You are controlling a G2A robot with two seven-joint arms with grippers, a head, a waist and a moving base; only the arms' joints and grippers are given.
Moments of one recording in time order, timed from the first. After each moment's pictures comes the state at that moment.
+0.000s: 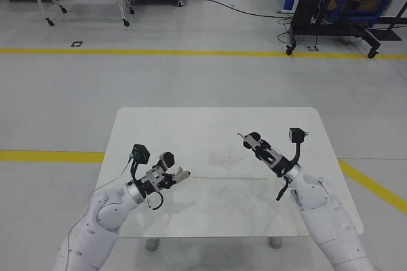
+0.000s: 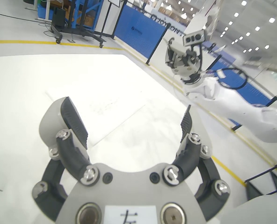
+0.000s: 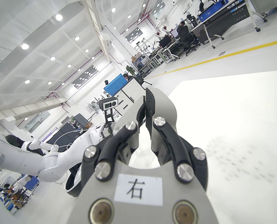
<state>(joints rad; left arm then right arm) 1.40 -1.11 -1.22 -1.51 0.73 -0.72 -0.16 -1.36 -1.20 1.34 -1.40 -0.16 -0.77 0.35</state>
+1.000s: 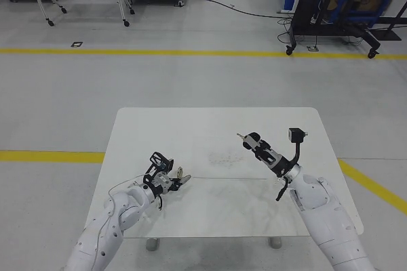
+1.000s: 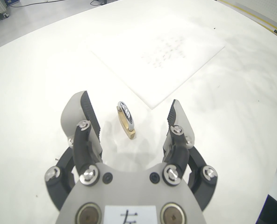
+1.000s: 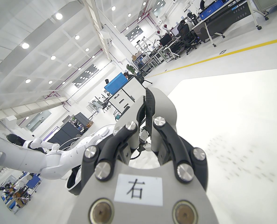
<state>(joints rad) 1.35 -1.14 -1.11 -1.39 1.18 -0.46 -0.10 -1.36 -1.20 1.34 -1.40 -0.16 -0.77 0.35</state>
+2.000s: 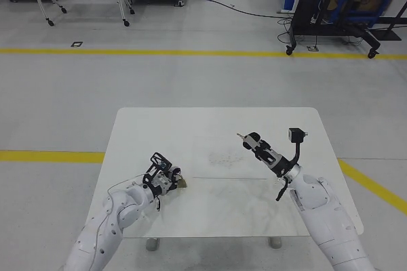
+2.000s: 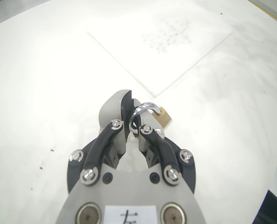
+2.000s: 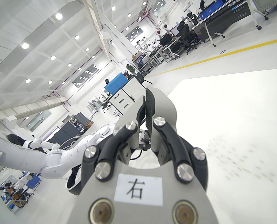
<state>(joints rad) 1.34 -1.14 -1.12 -1.38 1.14 -0.48 -0.21 -1.36 -1.20 1.34 -1.40 -0.16 -0.77 0.35</state>
